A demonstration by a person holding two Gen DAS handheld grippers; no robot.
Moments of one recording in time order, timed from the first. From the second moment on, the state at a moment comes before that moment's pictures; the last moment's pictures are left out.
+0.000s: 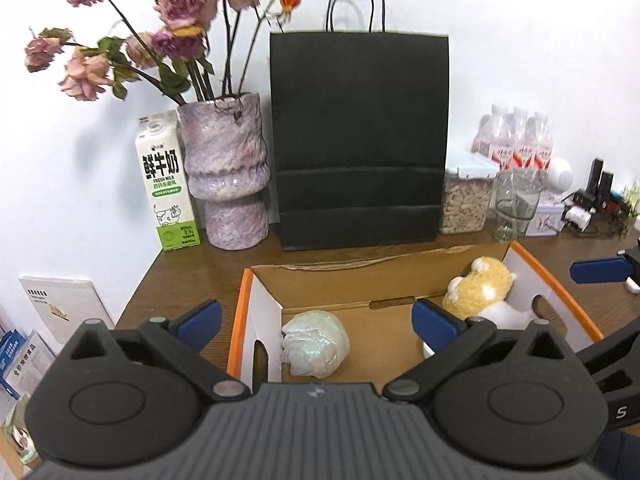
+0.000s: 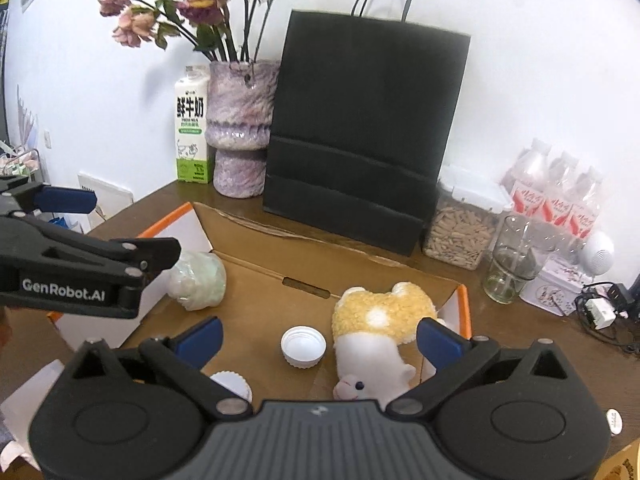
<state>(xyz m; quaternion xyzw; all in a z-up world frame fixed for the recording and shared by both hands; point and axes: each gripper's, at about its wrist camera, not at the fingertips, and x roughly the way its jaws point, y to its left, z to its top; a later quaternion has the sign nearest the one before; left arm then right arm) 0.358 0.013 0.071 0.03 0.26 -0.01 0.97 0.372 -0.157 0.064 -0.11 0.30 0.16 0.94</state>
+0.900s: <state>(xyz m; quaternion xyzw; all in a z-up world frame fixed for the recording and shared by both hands) 0.187 0.047 0.053 0.01 0.19 -0.01 0.98 0.193 -0.227 0.040 -0.05 0.23 0.15 0.96</state>
